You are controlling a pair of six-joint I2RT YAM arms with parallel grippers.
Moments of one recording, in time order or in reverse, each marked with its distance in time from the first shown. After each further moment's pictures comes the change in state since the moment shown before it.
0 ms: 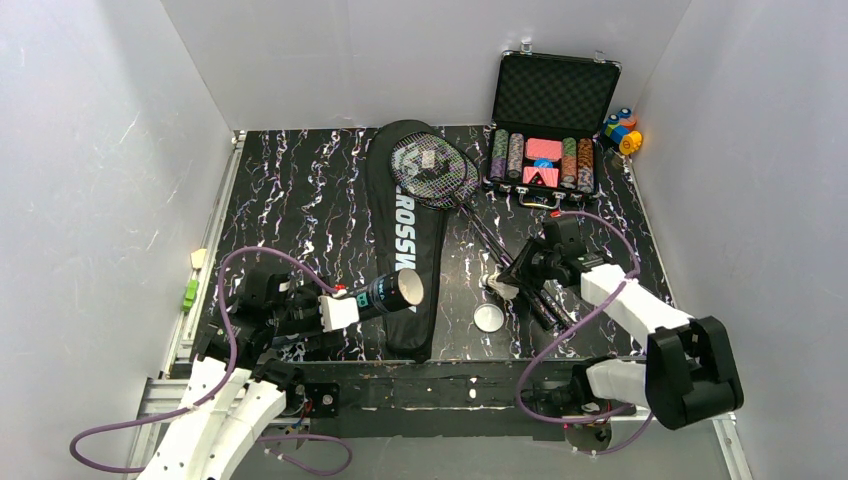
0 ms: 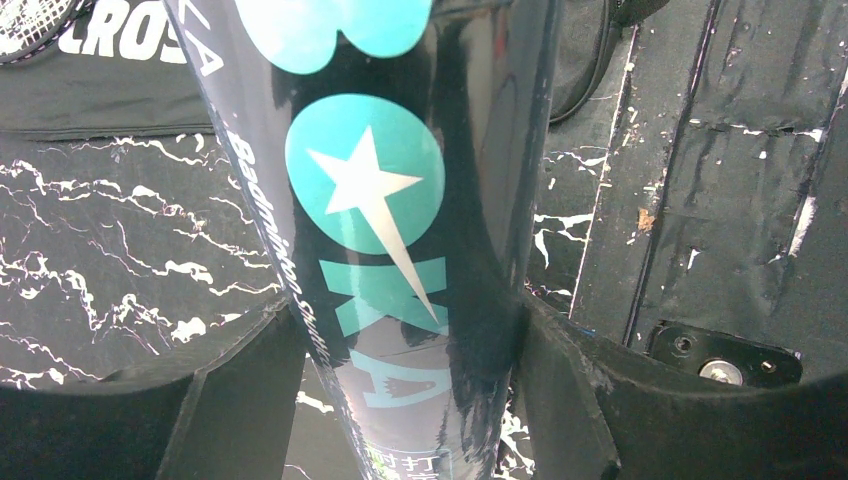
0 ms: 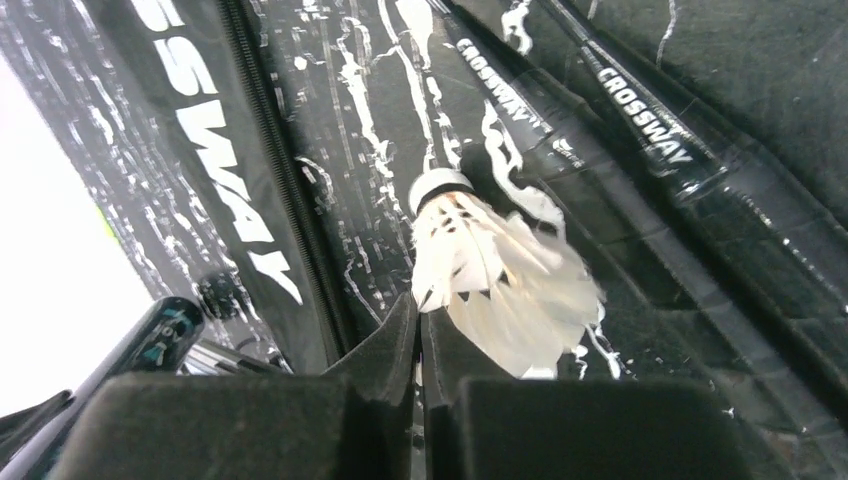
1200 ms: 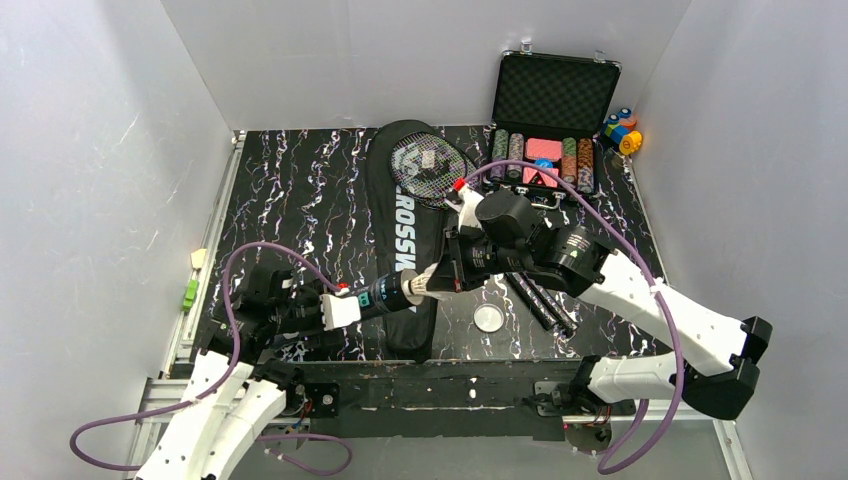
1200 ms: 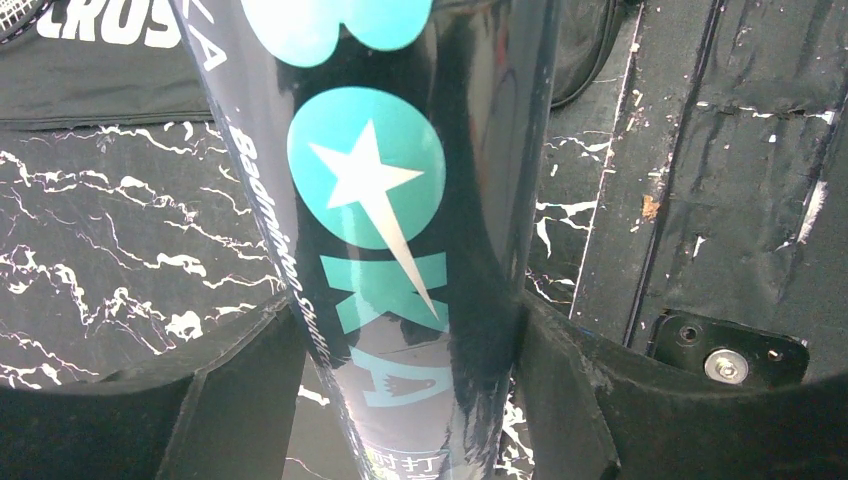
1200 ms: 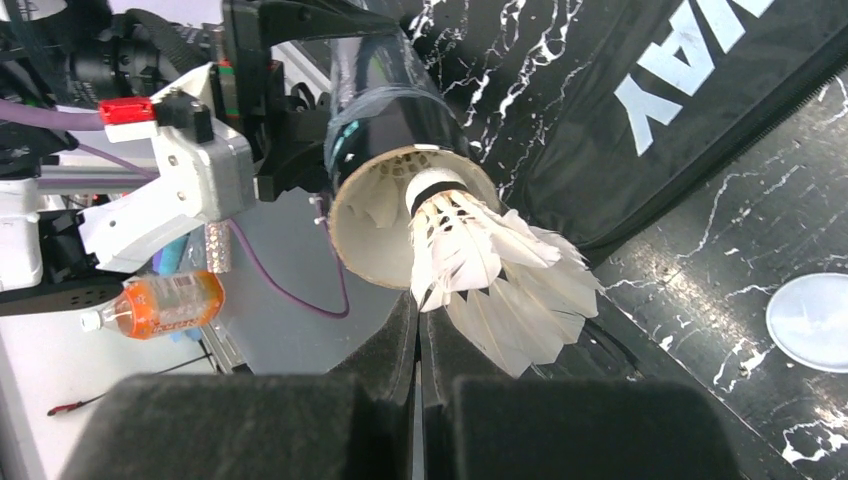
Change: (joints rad) left arm 0.000 0.032 0.000 -0.005 -0.018 0.019; right arm 0.698 -0.047 0.714 -0.451 0.092 -0.159
